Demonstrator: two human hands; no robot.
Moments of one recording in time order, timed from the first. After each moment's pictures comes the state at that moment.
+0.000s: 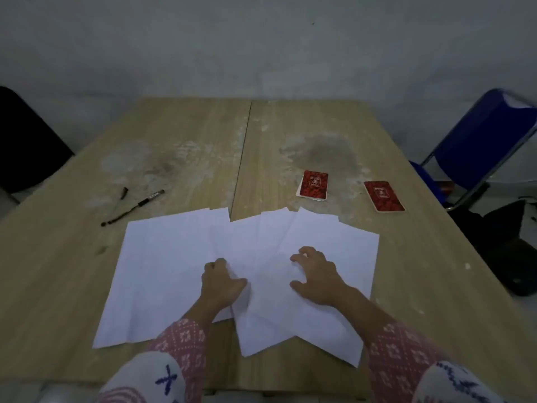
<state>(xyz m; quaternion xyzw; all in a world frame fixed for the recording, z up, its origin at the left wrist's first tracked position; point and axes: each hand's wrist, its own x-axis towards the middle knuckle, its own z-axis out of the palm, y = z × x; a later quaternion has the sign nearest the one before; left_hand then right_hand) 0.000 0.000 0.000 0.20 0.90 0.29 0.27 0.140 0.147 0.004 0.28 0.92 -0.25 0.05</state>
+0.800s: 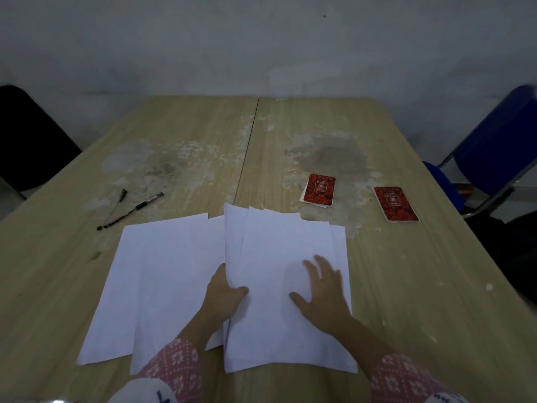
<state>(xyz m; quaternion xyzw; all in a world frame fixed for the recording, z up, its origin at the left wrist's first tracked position) 0.004 0.017 -0.006 0.16 0.81 0.46 0.31 0.147 0.161 -0.043 0.32 0.91 -0.26 -0.06</state>
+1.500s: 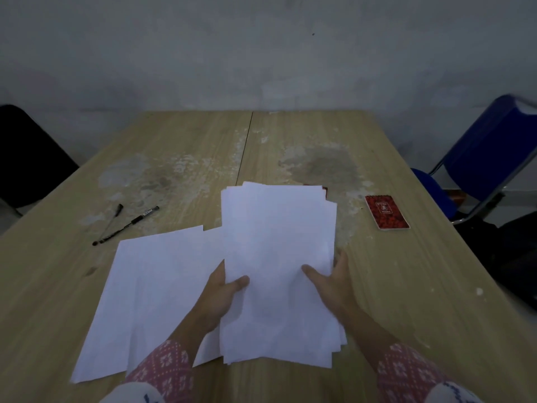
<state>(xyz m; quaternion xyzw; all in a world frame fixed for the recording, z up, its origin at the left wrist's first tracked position) 0.002 0.028 0.023 0.20 0.72 0.56 0.35 0.144 0.187 -0.005 0.45 0.65 -0.56 -0.25</state>
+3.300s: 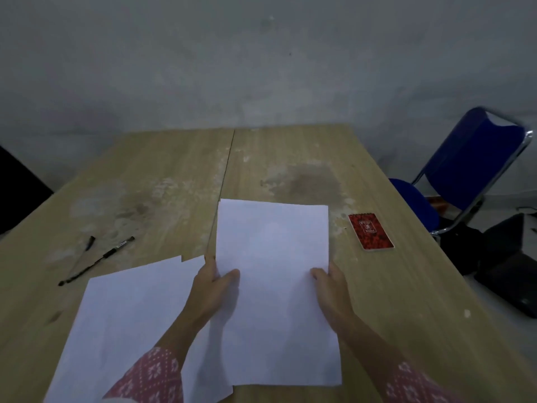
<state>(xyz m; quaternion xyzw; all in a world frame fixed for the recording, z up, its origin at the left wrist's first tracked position) -0.023 0.092 0.049 0.22 0.78 0.54 0.25 0.134 0.228 0.028 0.49 0.60 -0.57 -0.27</state>
